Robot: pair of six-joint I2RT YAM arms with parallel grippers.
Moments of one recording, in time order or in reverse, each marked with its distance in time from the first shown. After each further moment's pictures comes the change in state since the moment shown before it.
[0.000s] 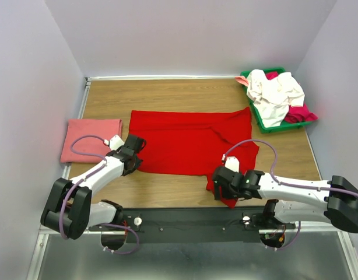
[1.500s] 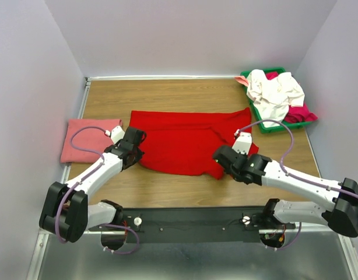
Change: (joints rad) left arm -0.011 -0.035 0.093 -0.021 0.023 0.063; right arm -0.119 0.008 0.246 -0.134 0.375 0.041
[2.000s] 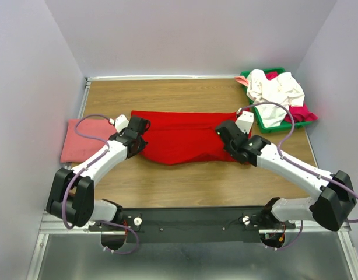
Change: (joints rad) left arm 0.000 0.131 0.169 -0.021 -0.017 0.033; right arm -0.225 0.132 0.169 0.132 0.017 -0.193
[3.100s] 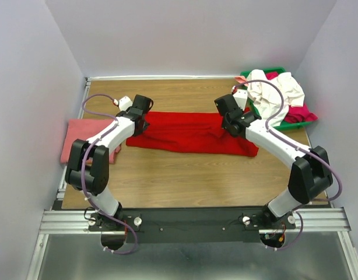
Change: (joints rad) left arm 0.073 0.322 0.338 -0.013 -0.047 0.076; right arm -0.197 0.303 0.276 0.105 -0.071 -0.234
